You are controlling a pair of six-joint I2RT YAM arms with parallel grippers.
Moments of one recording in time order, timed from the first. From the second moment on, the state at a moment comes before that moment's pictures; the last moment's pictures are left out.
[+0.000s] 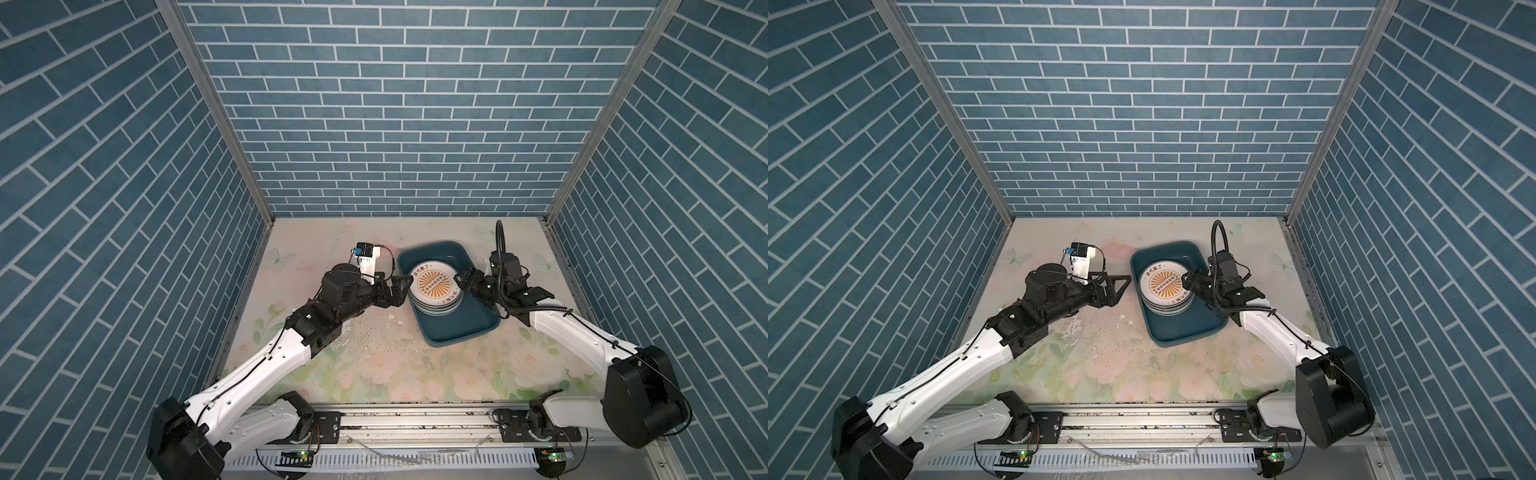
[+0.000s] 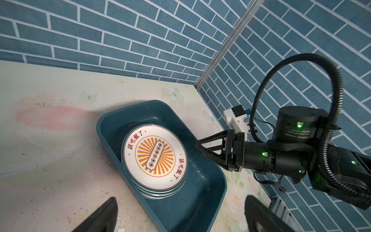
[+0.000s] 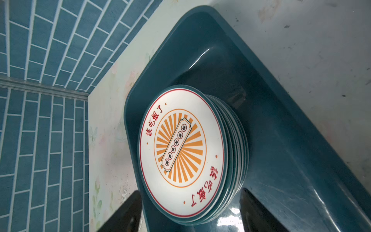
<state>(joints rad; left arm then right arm) -0.67 1.05 0.84 -0.11 0.13 -0.53 0.44 1.29 0.84 -0.24 -0.13 0.83</state>
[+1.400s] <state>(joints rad) -0.15 0.95 0.23 0.37 -0.48 -0.07 0.12 1.02 0.26 0.25 0.51 0.18</state>
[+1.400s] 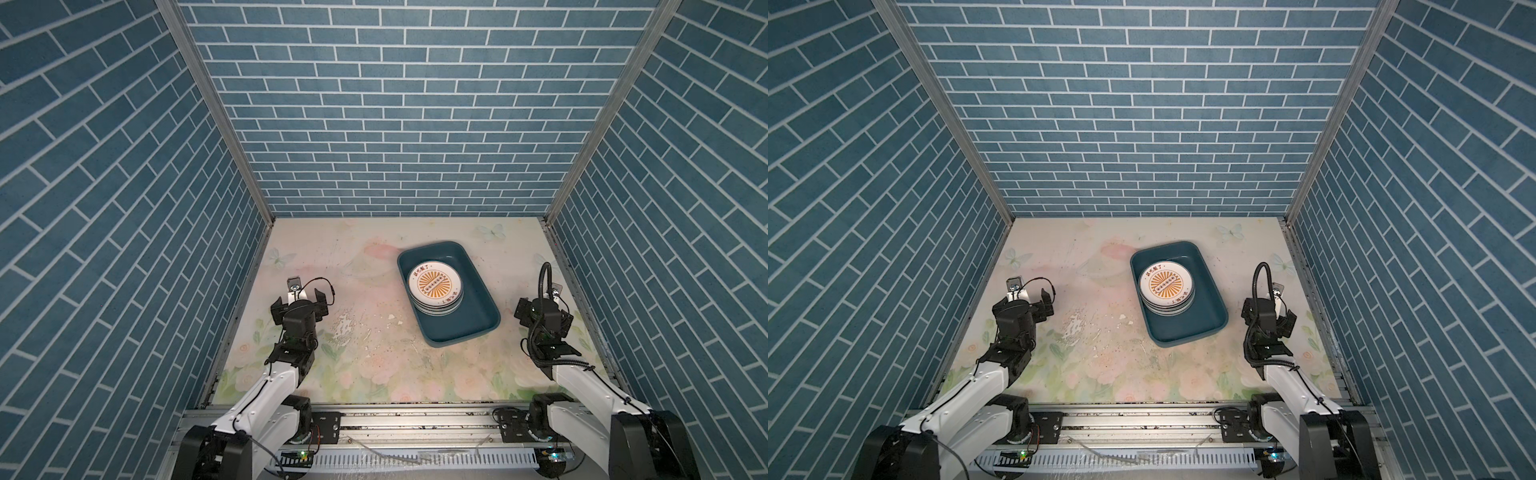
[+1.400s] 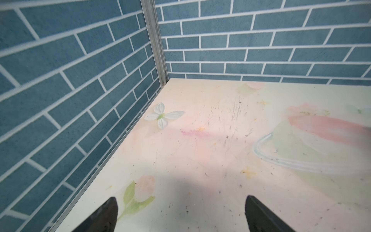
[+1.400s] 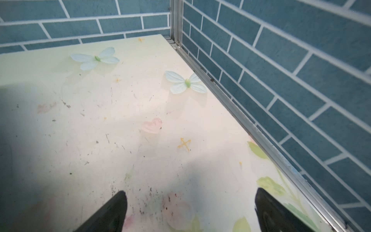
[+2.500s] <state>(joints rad) -0.08 1.53 0.32 0.88 -0.22 0.08 0.07 1.36 0.41 0.51 0.10 0.05</state>
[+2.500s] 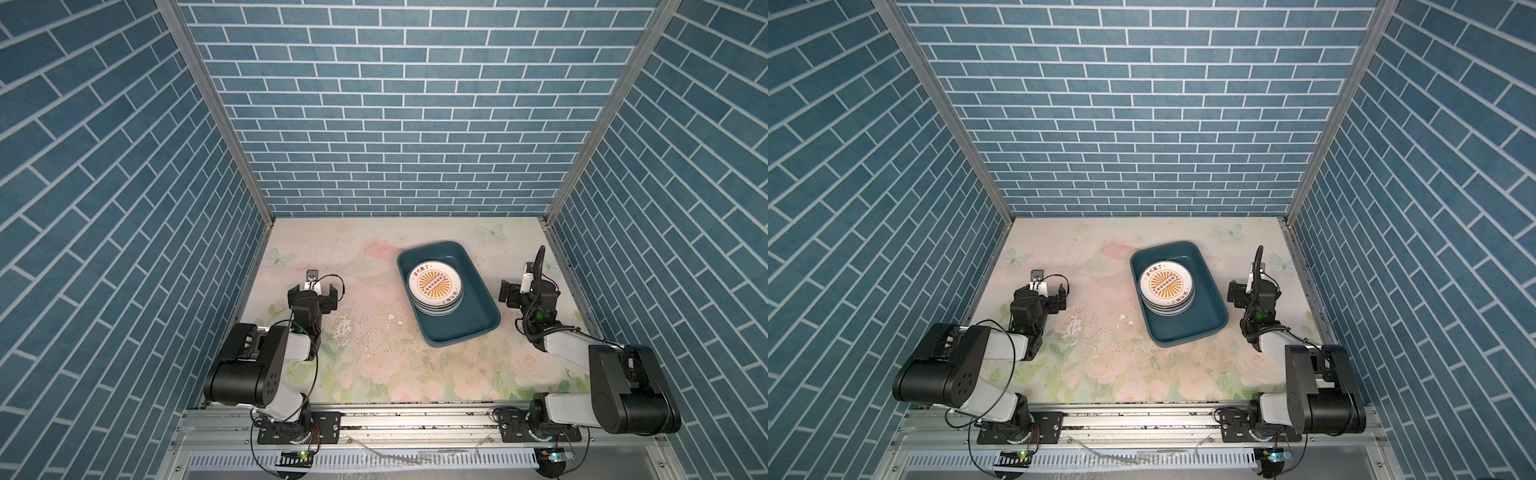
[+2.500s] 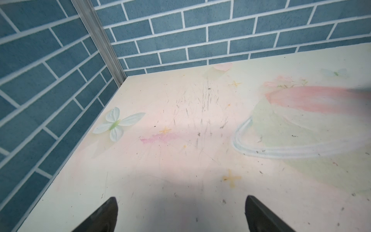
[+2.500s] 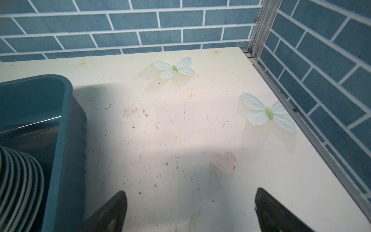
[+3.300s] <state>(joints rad) -0.05 1.53 0.38 0.80 -0.18 0.06 0.01 1.41 0.40 0.58 0.06 -0.01</state>
